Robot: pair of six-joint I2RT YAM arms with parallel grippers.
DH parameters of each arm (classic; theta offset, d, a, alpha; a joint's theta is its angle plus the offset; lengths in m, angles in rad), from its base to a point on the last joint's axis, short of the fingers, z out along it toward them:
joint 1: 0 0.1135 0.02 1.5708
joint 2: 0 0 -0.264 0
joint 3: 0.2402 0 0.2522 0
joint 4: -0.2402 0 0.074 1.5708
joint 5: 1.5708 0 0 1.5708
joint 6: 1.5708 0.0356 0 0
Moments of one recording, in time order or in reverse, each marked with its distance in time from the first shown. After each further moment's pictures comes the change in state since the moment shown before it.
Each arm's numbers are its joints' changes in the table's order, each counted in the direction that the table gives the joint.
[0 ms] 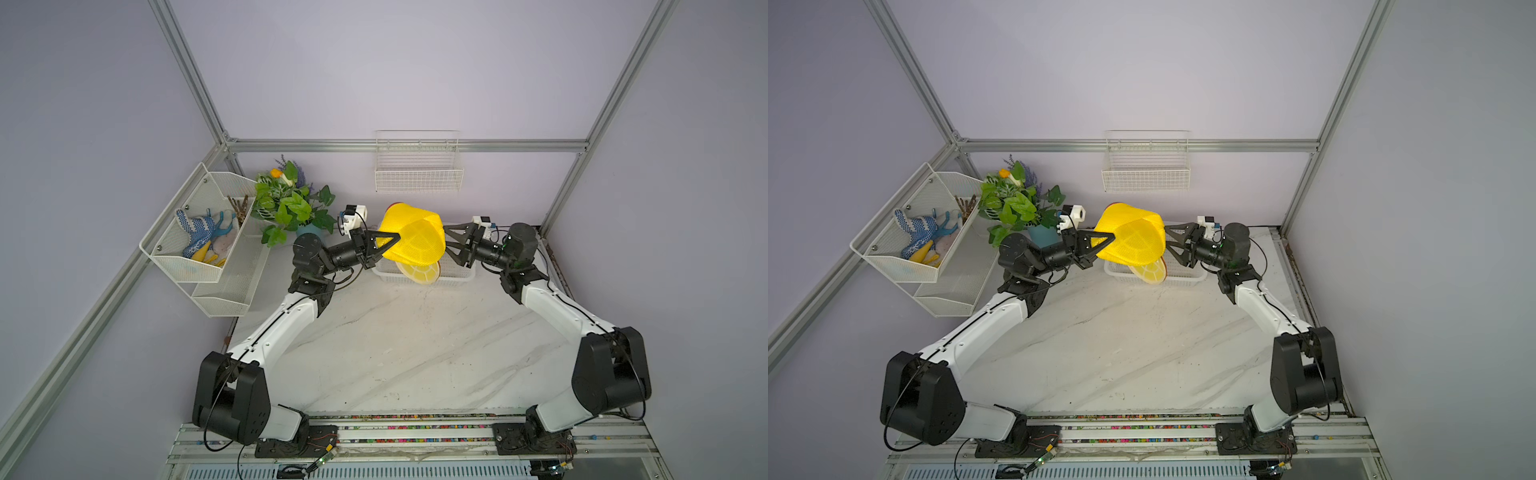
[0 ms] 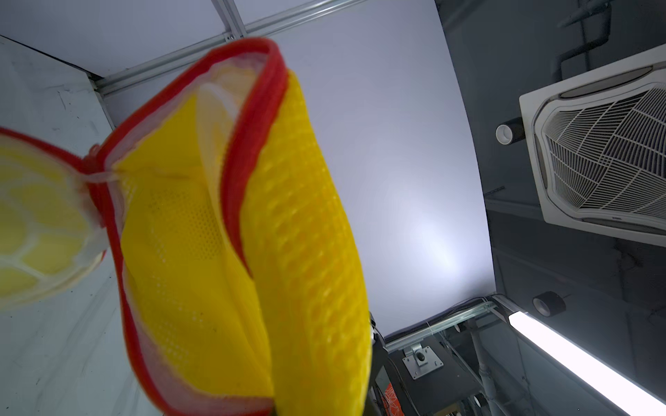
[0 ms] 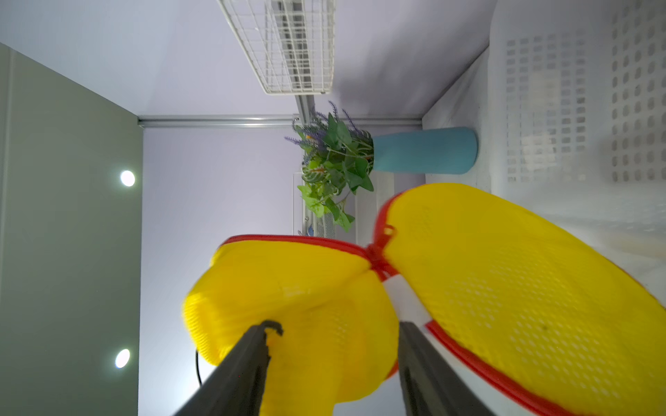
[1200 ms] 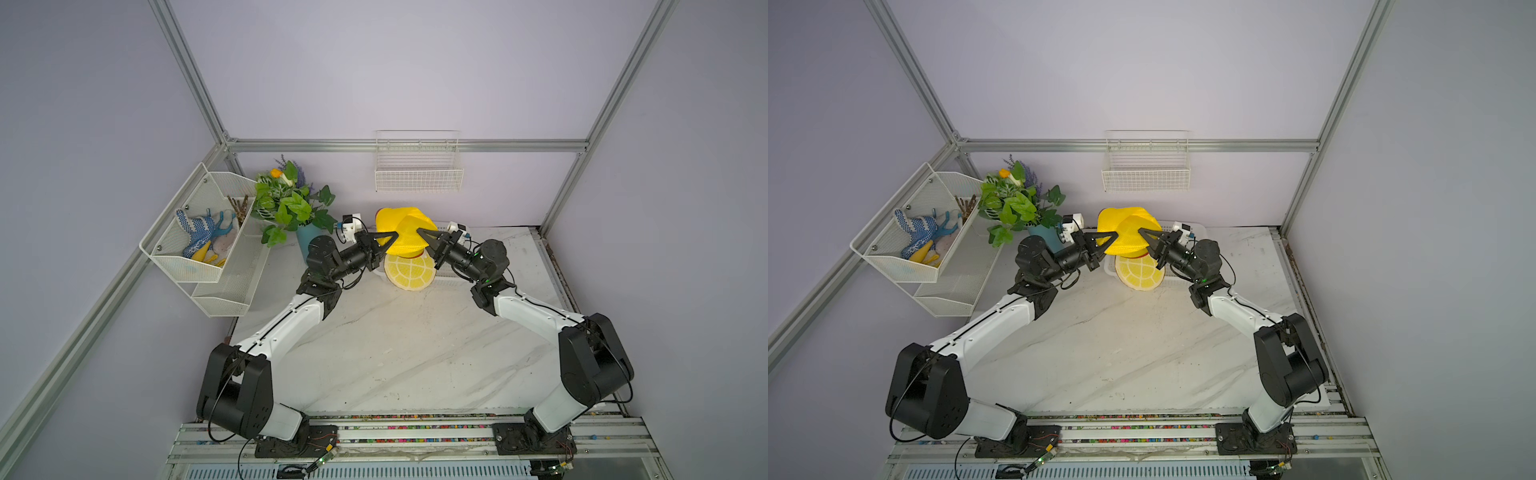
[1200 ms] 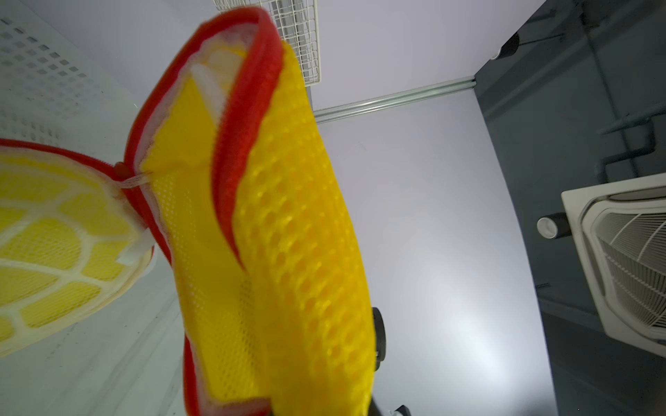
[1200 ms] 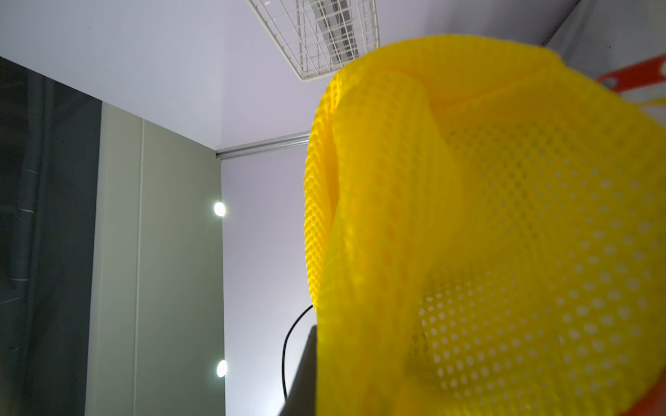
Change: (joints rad) left arm -0.048 -0.015 -0.044 -0.166 -0.225 0.100; right arm 0.215 -0.153 -0.006 0.398 0.312 0.325
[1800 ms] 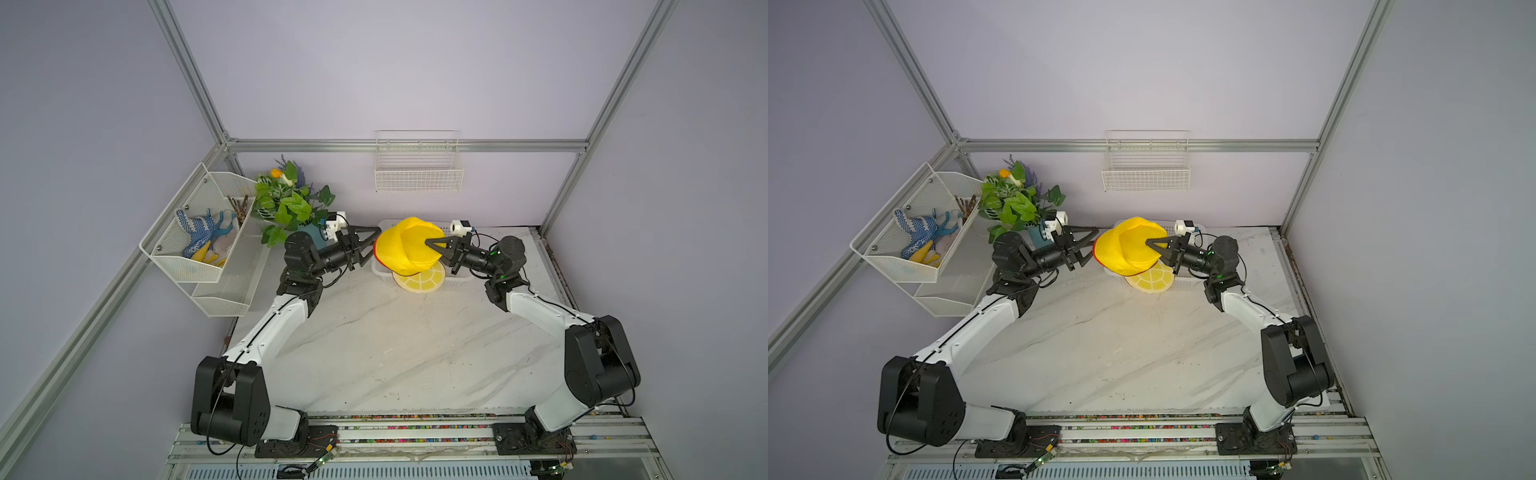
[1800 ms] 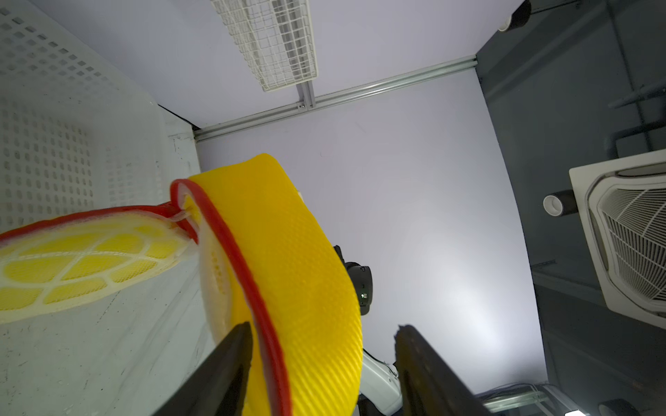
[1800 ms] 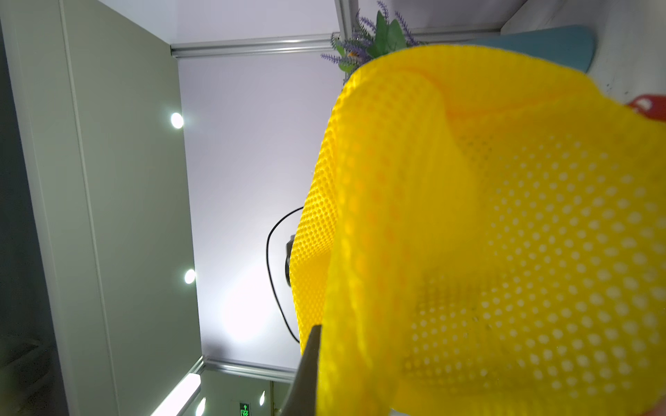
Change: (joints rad) left arm 0.150 0.001 0.000 -0.009 0.157 -0.005; right arm -0.121 0.032 -0.034 0.055 -0.416 -0.051
